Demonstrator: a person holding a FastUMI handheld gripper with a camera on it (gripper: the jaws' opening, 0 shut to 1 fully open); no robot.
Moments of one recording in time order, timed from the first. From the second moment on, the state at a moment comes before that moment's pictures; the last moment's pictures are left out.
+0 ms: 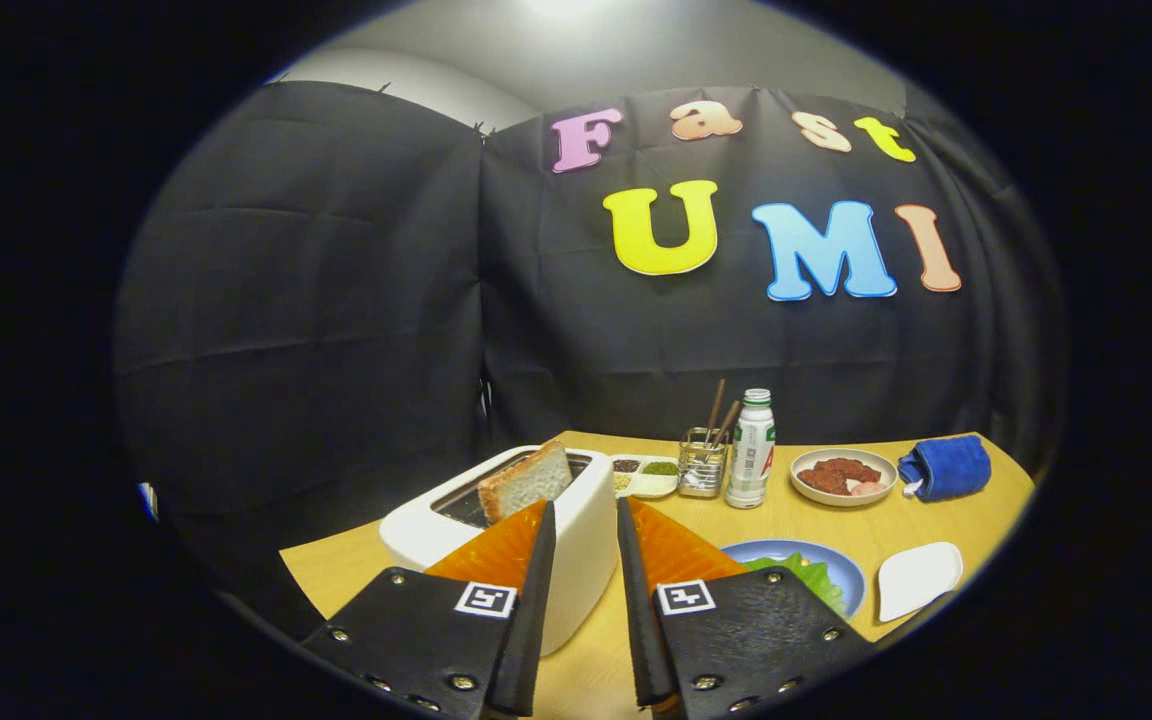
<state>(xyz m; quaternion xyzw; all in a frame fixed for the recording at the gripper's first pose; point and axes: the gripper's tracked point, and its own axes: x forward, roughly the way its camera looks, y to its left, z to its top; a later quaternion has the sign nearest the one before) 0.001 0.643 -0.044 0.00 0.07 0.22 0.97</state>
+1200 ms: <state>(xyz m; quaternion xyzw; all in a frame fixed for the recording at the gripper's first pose) 0.042 0.705 -0.062 -0.04 0.07 0.18 0.98</state>
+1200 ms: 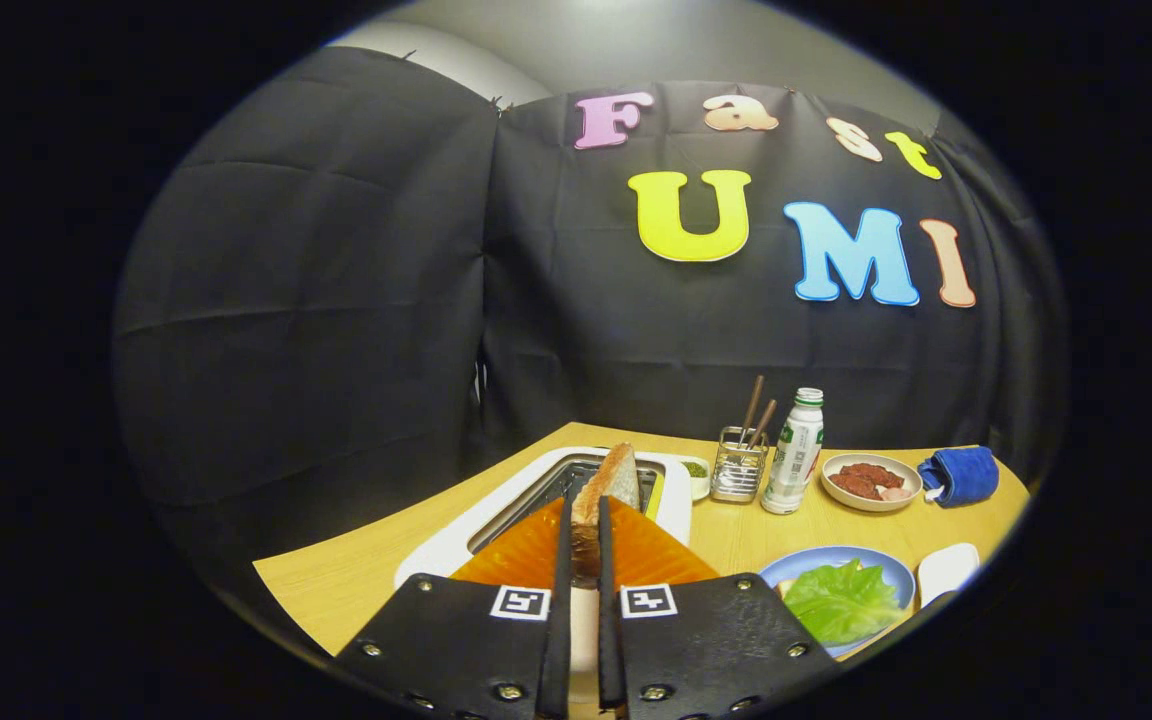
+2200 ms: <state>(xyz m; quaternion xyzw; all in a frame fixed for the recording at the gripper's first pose) 0.029 0.706 -0.025 -0.05 0.03 0.20 0.98</state>
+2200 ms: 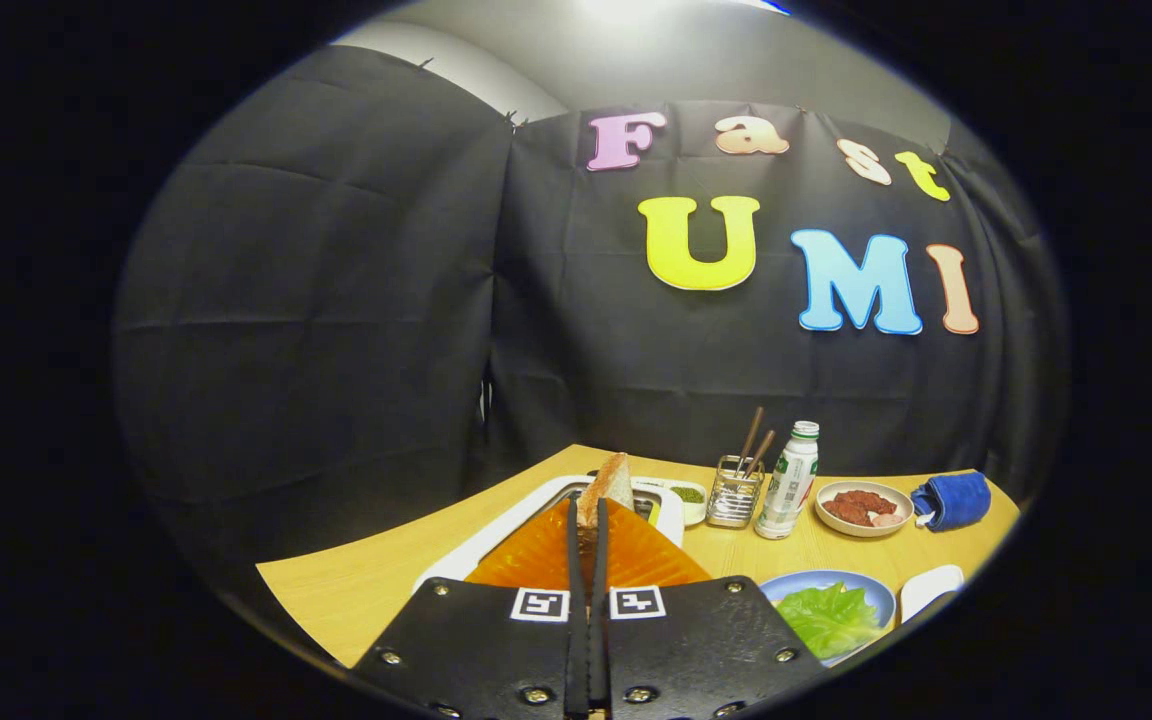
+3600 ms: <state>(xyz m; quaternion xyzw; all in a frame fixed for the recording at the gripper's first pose) 0.014 0.555 0.014 -0.01 0.02 0.16 0.99</state>
